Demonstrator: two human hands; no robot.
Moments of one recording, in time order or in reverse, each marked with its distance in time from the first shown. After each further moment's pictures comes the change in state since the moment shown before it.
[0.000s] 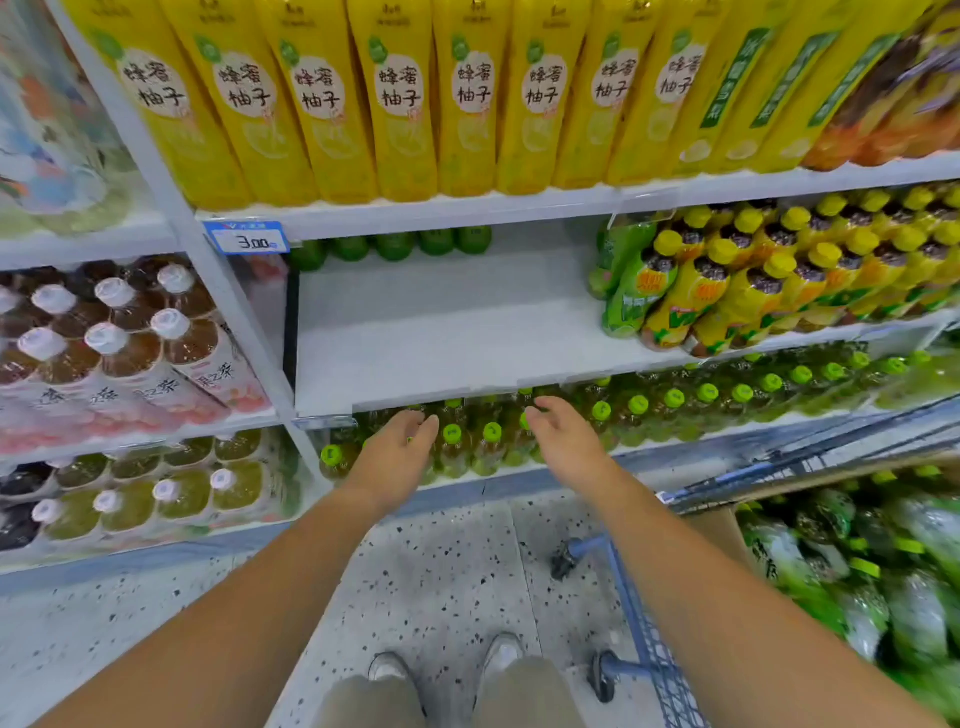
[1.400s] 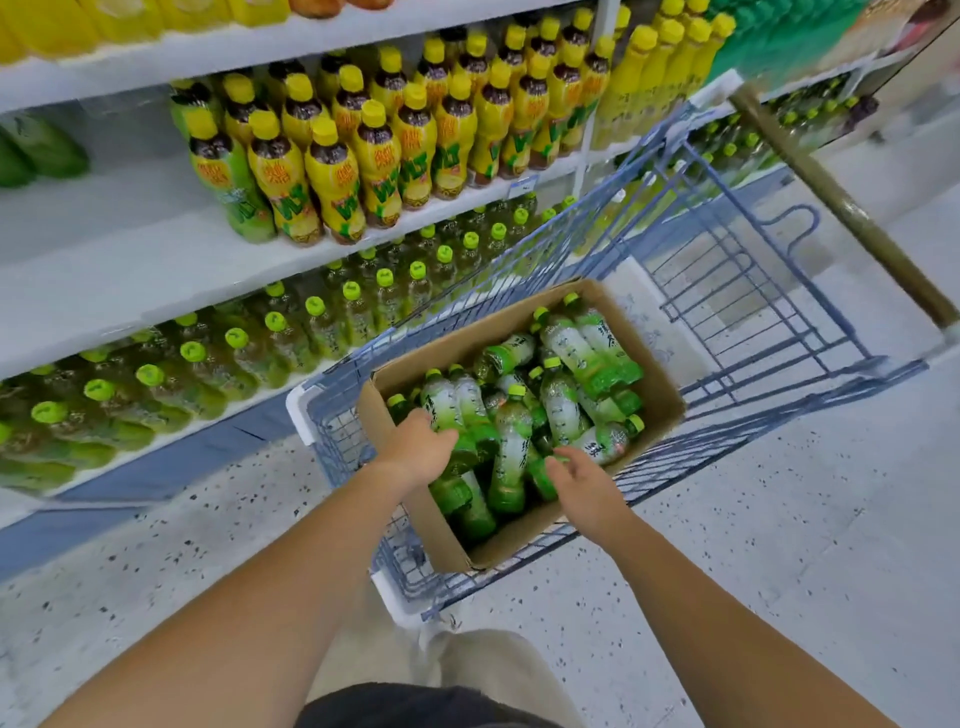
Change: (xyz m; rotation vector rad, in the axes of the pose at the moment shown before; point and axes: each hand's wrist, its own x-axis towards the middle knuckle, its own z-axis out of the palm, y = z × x) left_hand -0.146 0.182 0.407 0.244 -0.498 -0.133; right_hand -0.262 0.326 -0.286 0.105 0.194 0.516
